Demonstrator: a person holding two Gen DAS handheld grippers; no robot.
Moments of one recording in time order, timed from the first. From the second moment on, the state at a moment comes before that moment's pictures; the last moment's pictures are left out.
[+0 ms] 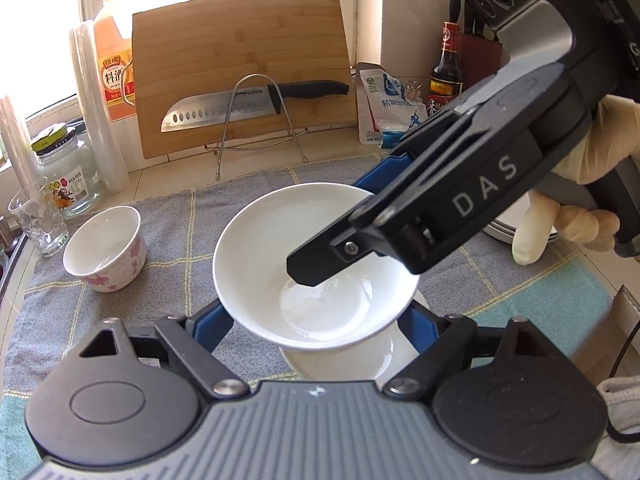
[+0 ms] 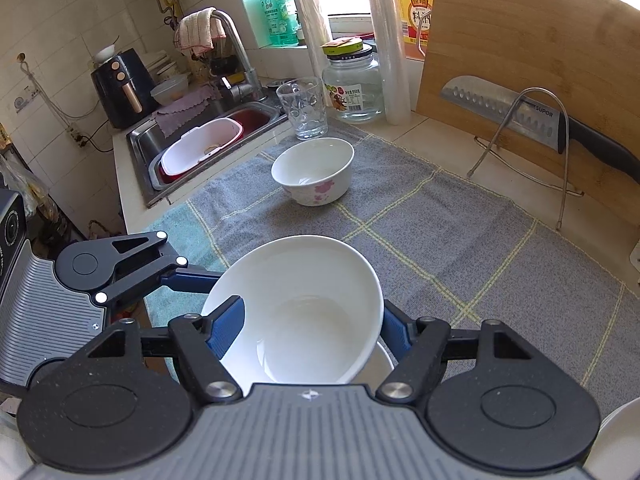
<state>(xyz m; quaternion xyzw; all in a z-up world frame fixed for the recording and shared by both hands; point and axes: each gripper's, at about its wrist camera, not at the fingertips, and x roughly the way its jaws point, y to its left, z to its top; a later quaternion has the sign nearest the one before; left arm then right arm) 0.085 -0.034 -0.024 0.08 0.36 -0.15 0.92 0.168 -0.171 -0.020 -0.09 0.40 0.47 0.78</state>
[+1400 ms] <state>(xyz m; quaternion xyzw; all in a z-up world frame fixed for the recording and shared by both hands) 0.083 -0.051 -0.045 0.10 0.39 -0.17 0.90 0.157 -0.180 -0.056 -0.09 0.43 0.44 0.78</state>
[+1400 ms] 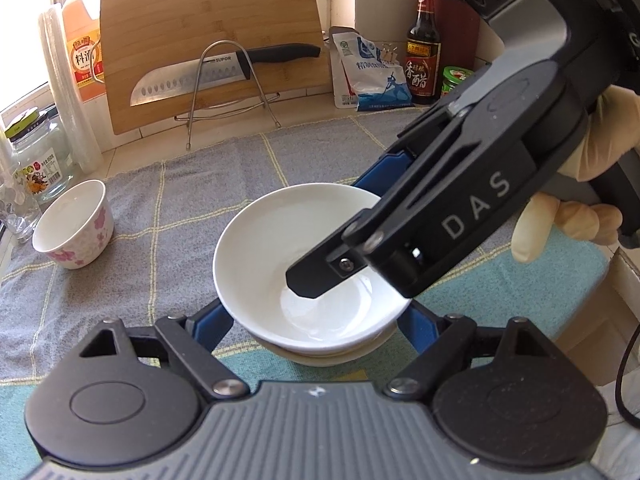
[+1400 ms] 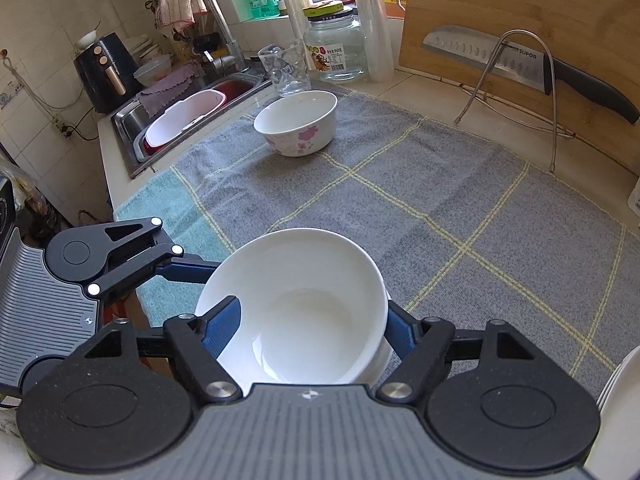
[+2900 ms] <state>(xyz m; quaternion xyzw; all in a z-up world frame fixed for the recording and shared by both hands) 0.084 0.053 -0.034 0.09 0.38 -0.09 0.92 0.191 -0.120 -0.009 -0.20 0.31 0.45 0.81</state>
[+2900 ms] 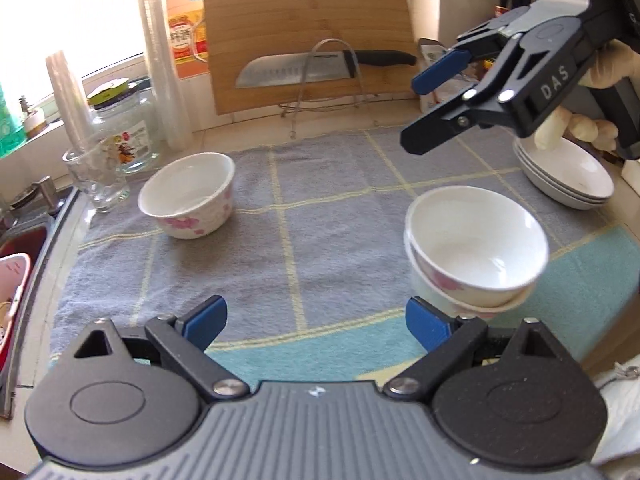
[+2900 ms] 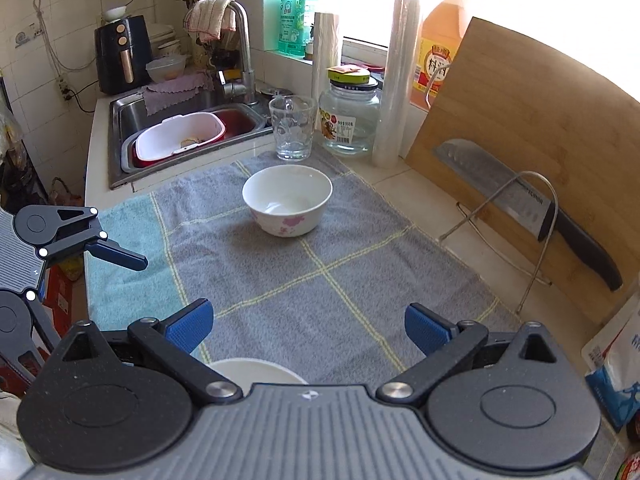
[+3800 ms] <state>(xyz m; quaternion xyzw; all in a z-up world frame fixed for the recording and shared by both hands) 0.212 0.134 -0.086 0.05 0.33 -0.05 0.94 0.310 0.038 -0.057 -0.17 0.39 0.48 0.77</state>
